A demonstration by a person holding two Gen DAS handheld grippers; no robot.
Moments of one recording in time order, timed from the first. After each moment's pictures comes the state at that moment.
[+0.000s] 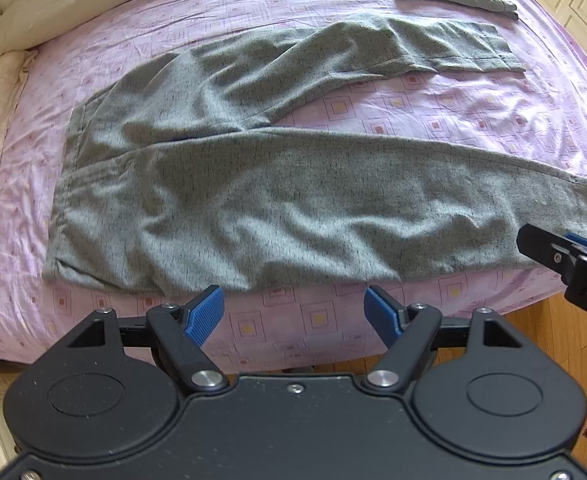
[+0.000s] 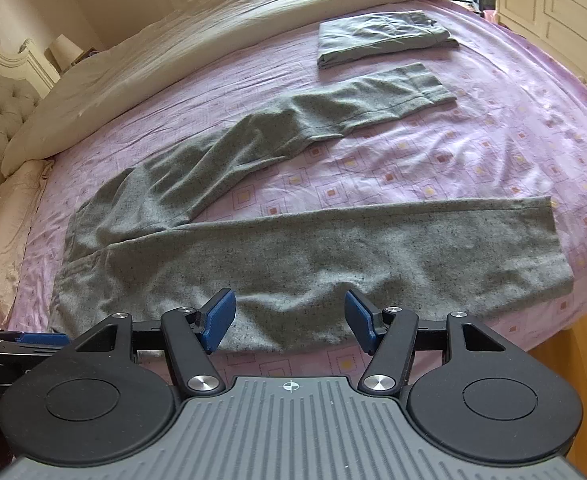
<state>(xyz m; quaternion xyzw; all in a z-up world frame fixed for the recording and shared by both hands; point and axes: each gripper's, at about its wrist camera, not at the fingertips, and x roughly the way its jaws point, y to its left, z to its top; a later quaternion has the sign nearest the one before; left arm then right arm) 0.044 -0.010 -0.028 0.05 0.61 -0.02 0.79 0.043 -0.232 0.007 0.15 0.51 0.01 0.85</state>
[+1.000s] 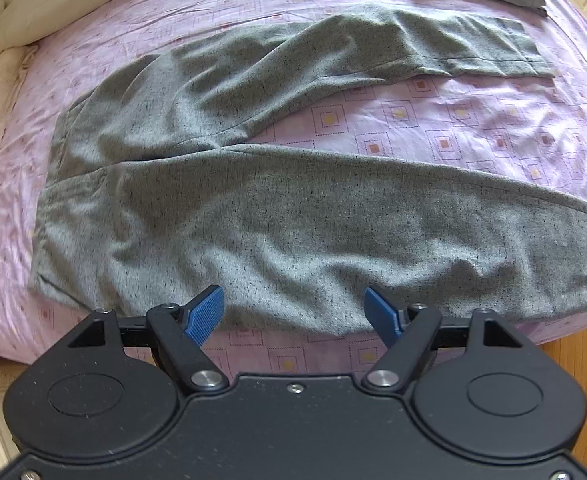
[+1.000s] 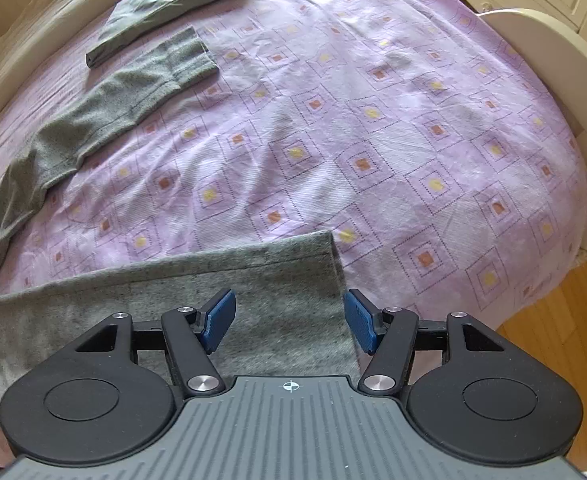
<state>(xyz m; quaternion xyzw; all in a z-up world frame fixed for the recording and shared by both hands) 0.096 -0.059 -0.058 0.05 0.63 0.03 0.78 0.122 -0.470 -0.091 0.16 0.59 -0.12 0.78</state>
